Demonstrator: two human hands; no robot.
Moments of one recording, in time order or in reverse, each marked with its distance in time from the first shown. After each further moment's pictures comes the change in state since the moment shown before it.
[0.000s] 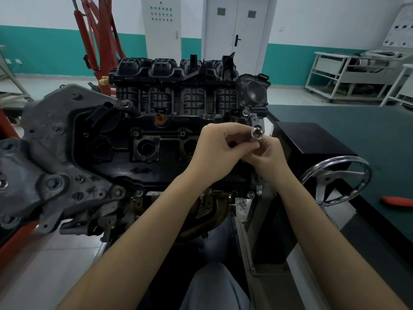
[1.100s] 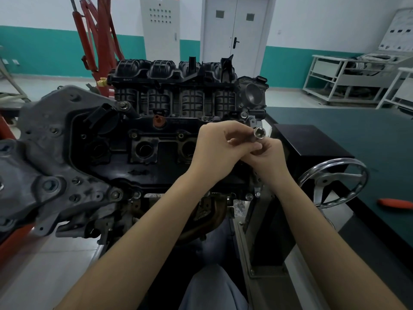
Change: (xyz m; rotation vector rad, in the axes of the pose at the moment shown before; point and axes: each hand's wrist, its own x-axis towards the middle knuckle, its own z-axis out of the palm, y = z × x) left_hand 0.004 0.003 0.005 0.023 0.081 -0.033; right_hand 0.001 -0.001 0.001 -0.013 0.064 -0.013
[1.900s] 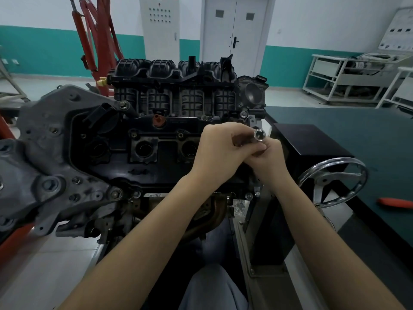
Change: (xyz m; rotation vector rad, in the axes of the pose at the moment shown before) left_hand -0.002 0.000 0.004 0.126 0.010 0.052; right_hand -0.001 -0.001 0.001 -0.073 0.002 -0.062
